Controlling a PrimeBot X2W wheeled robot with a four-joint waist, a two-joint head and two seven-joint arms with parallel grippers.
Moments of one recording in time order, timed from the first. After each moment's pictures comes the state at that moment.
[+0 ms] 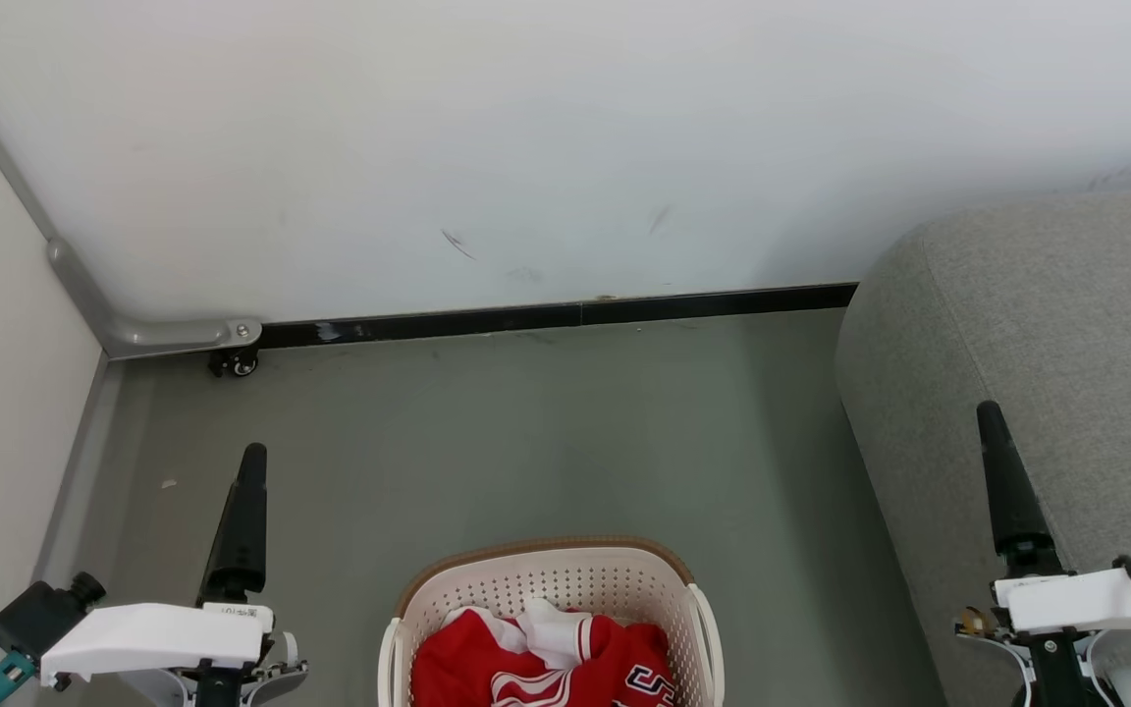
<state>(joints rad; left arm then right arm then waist) -0.09 0.07 -0.03 0.22 -1.26 -0.12 -0.10 -0.05 -0.15 0.06 0.18 1.24 0.13 -0.10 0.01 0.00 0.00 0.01</state>
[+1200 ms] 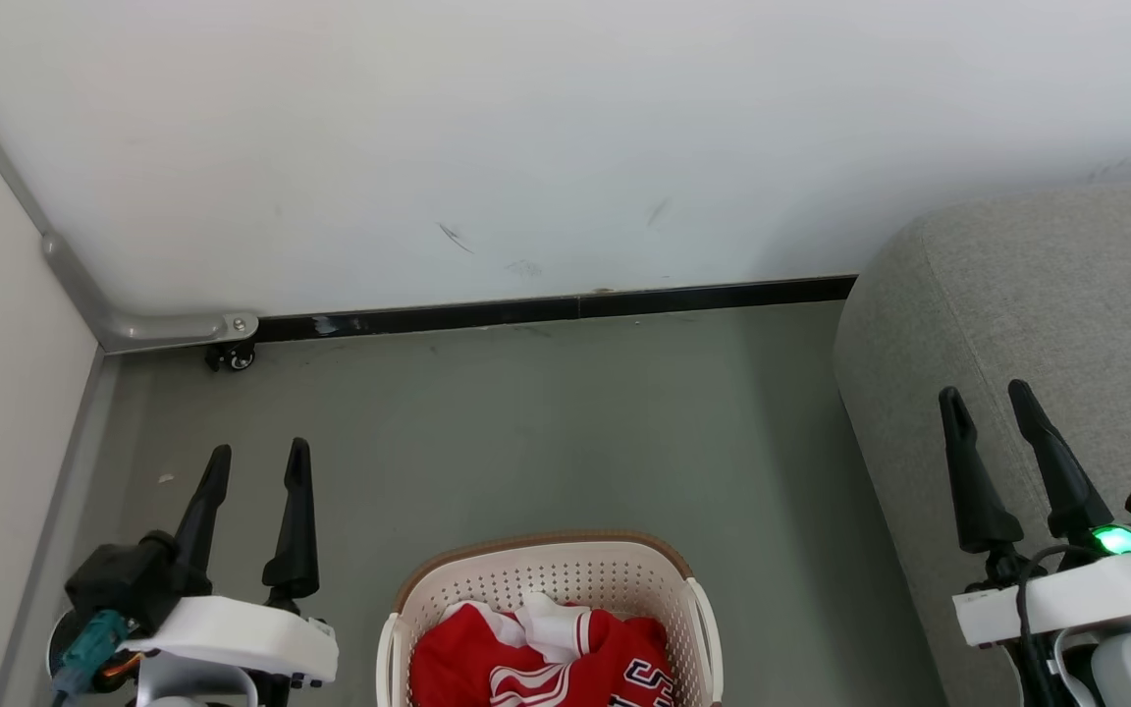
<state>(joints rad) -0.11 0.13 -0.11 0.22 -0.41 -0.03 -0.23 -0.09 -0.23 0.09 0.20 0.51 0.13 -0.23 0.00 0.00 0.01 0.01</state>
